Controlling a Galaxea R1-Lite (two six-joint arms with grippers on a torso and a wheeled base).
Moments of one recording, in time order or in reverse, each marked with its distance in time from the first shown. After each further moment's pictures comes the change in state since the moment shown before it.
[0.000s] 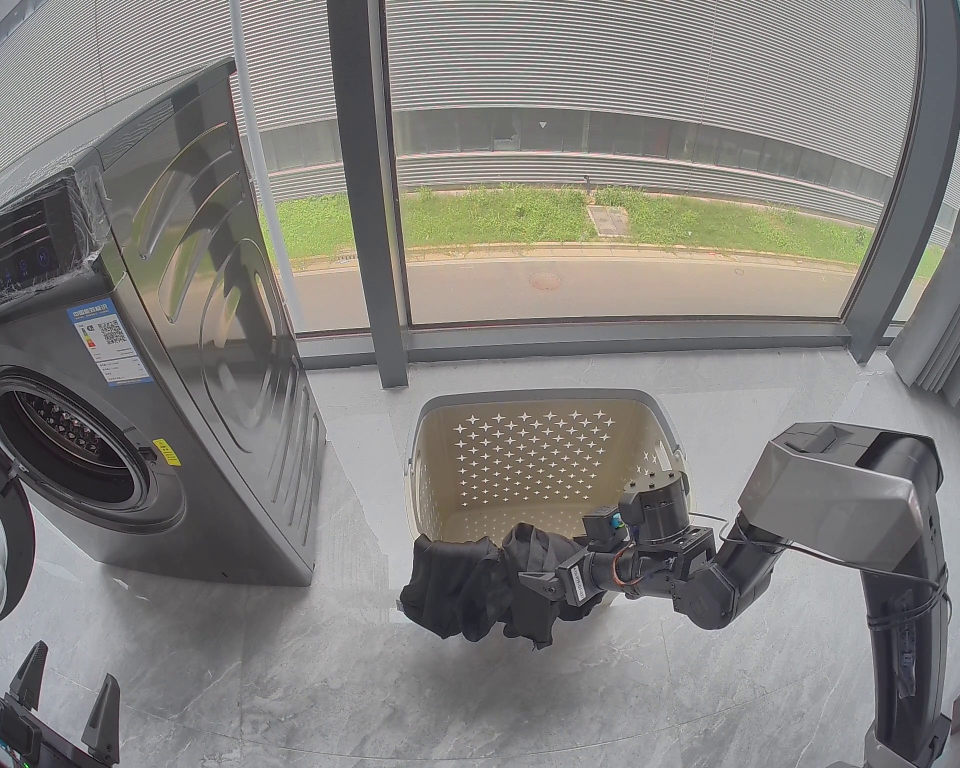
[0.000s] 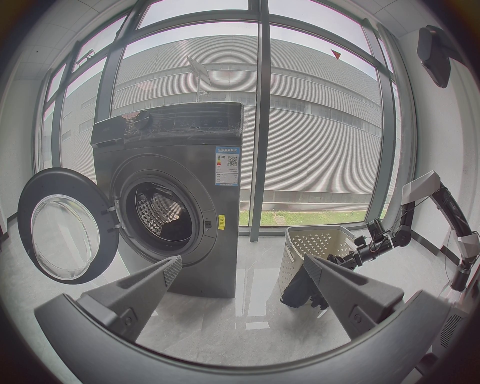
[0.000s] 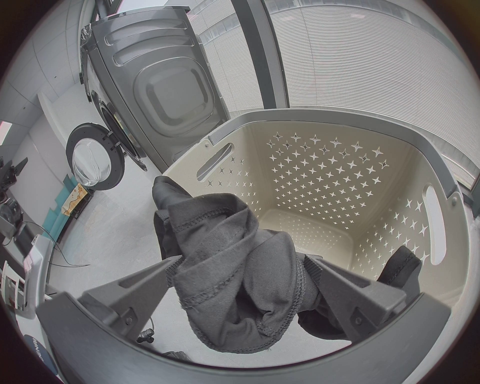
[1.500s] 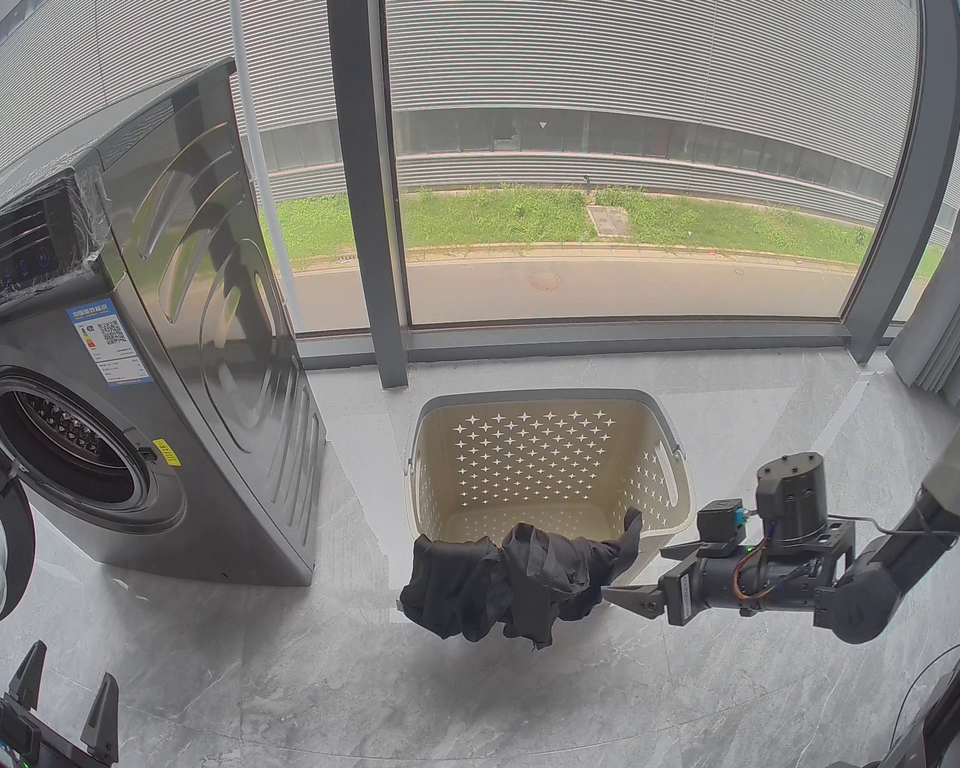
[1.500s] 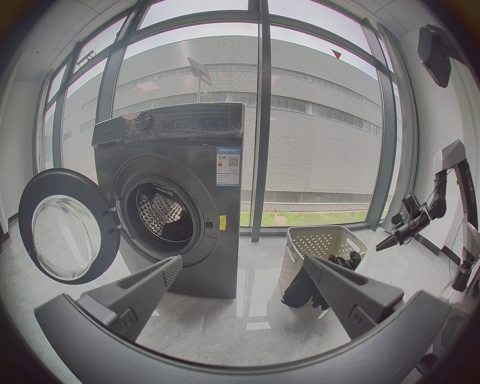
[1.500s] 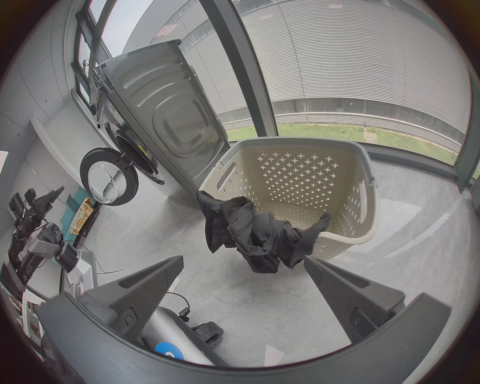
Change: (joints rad) left arm 0.002 0.000 0.000 -0.002 0.005 0.001; right arm -0.045 -0.528 0.468 0.078 0.030 0.089
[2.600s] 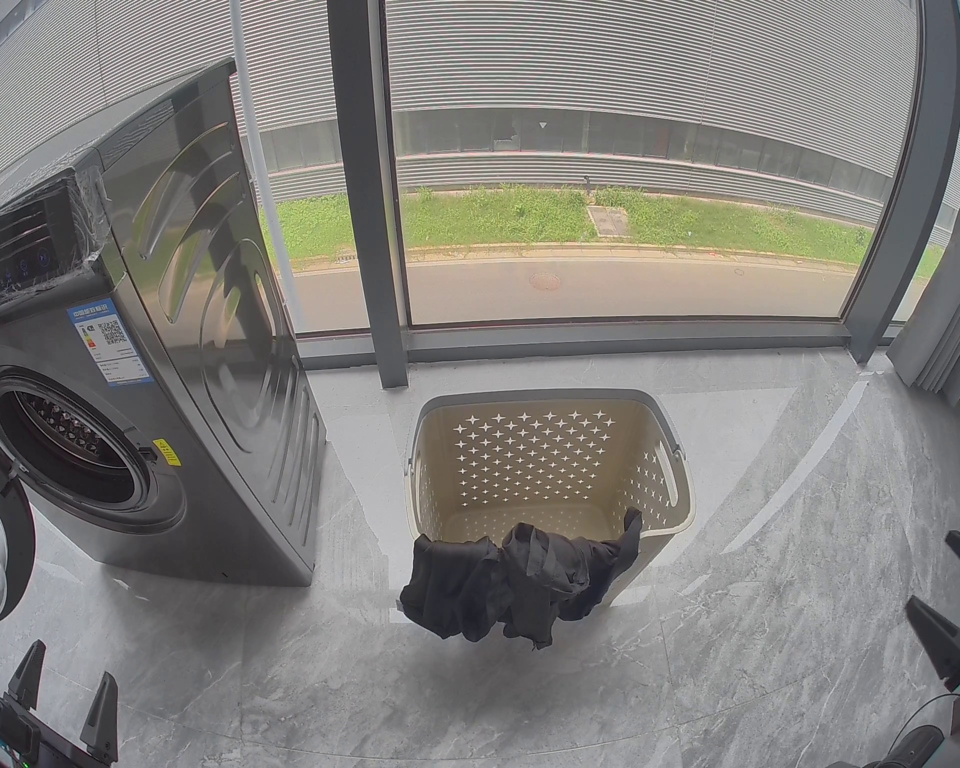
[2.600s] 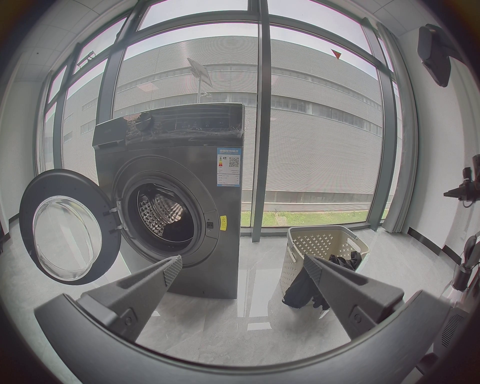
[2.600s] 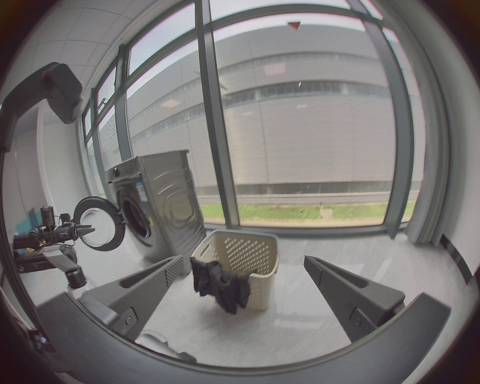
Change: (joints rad) left arm 0.000 0.000 0.000 -0.001 0.004 0.003; right arm -0.282 -1.484 0.188 0.743 -0.025 -0.049
